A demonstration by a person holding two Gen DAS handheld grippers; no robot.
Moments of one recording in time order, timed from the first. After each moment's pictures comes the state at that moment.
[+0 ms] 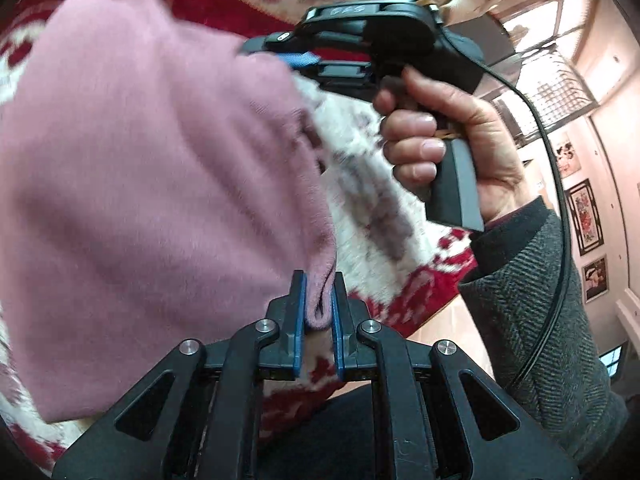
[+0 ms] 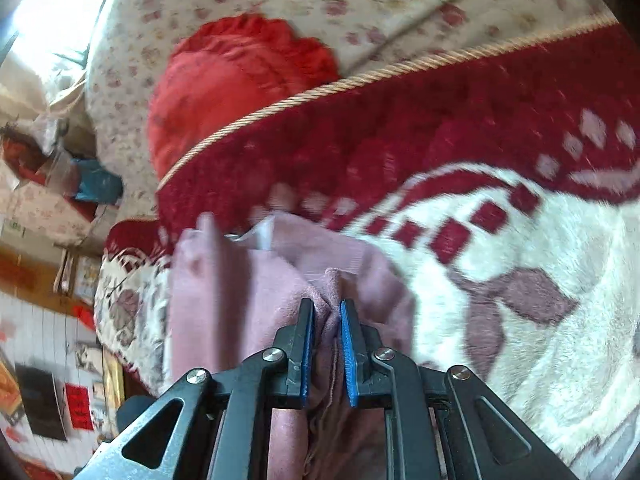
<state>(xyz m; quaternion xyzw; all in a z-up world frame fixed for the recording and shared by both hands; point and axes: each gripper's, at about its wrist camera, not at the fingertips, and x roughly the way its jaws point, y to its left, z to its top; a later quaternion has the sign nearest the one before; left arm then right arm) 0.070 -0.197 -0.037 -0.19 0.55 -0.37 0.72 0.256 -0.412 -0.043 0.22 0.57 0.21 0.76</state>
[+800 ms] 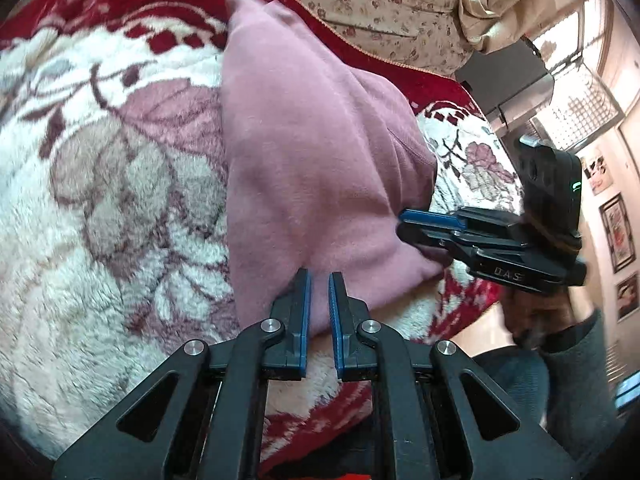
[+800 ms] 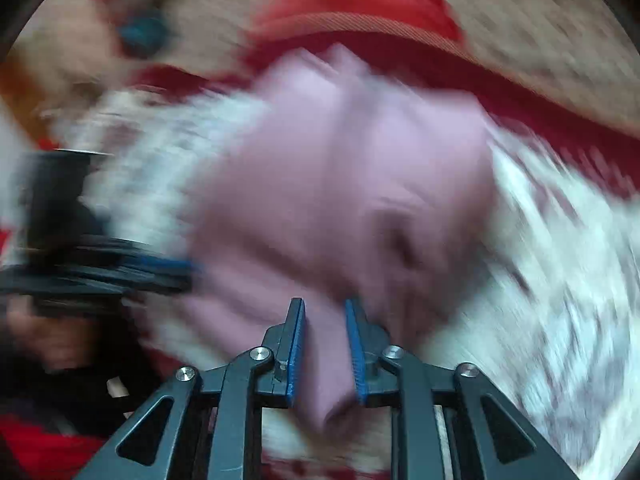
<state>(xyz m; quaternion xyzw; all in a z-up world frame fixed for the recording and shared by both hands) 0.055 -0.109 -0.054 -0.18 0.53 -0.30 0.77 0.082 -0.353 -0.037 -0.04 0.54 0.27 0.79</state>
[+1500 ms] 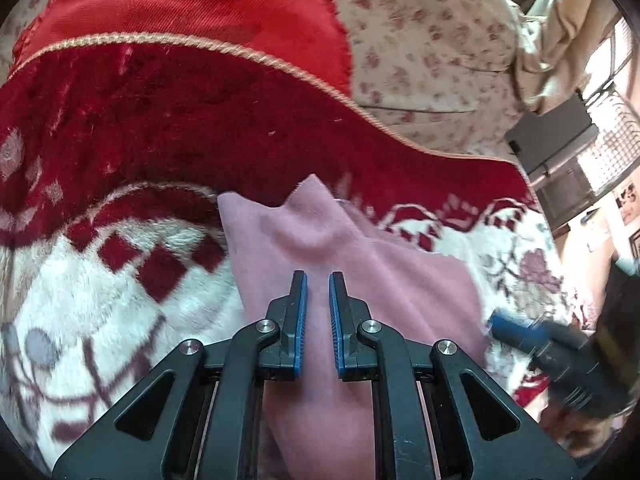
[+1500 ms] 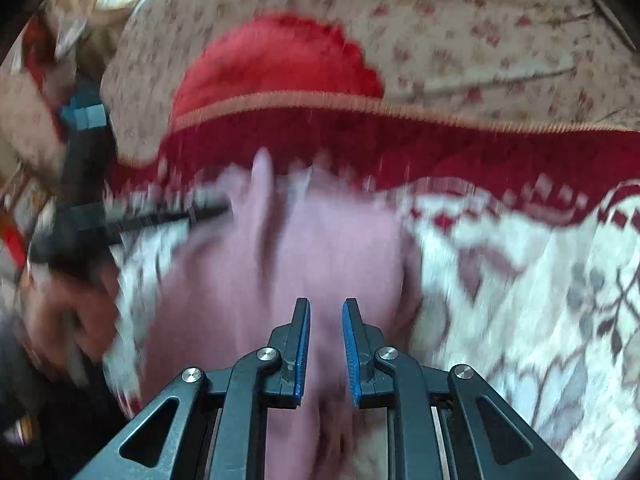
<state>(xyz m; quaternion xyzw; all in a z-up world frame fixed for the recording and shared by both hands) 0.233 -0.107 -0.041 -0.17 0.51 -0.23 0.81 0.169 -0.356 0.030 0.04 0.49 0.17 0.85</state>
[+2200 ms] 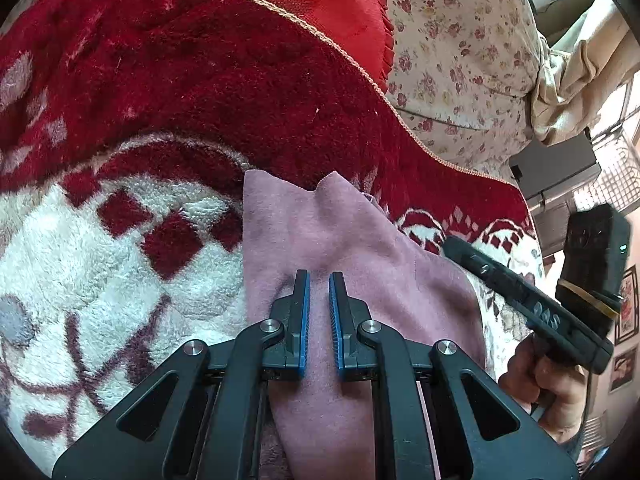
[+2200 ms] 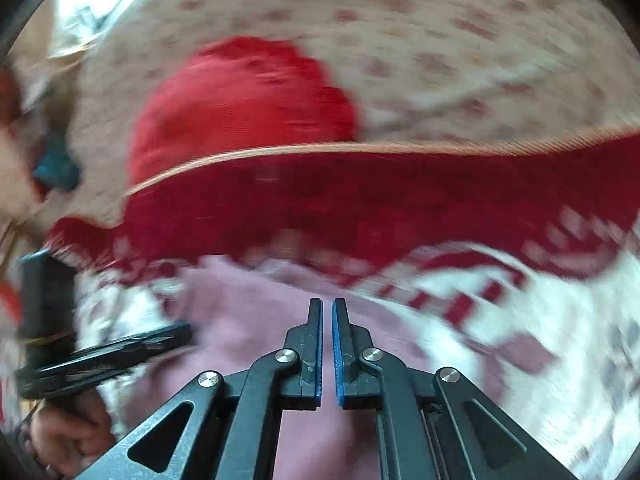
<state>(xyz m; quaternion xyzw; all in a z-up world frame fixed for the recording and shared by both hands) 0.235 -0.088 -0.056 -0.24 0.52 -0.22 0.79 0.243 -0.338 0.003 0.07 0.49 0.19 0.85</state>
